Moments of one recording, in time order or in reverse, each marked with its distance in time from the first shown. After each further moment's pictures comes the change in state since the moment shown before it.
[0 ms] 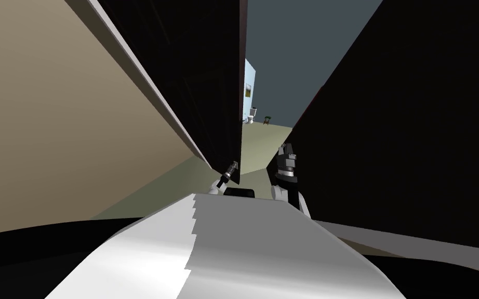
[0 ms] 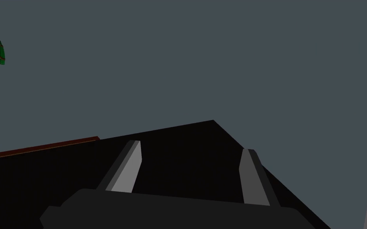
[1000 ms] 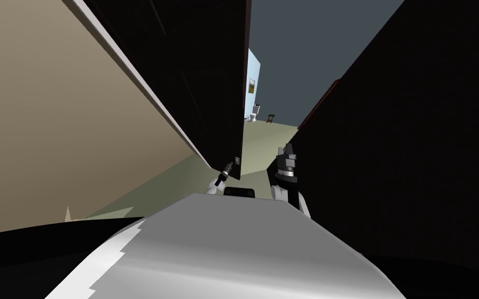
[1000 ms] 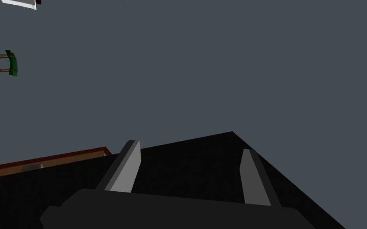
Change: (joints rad) arm -0.012 0.024 0.060 -0.005 0.029 0.001 -0.023
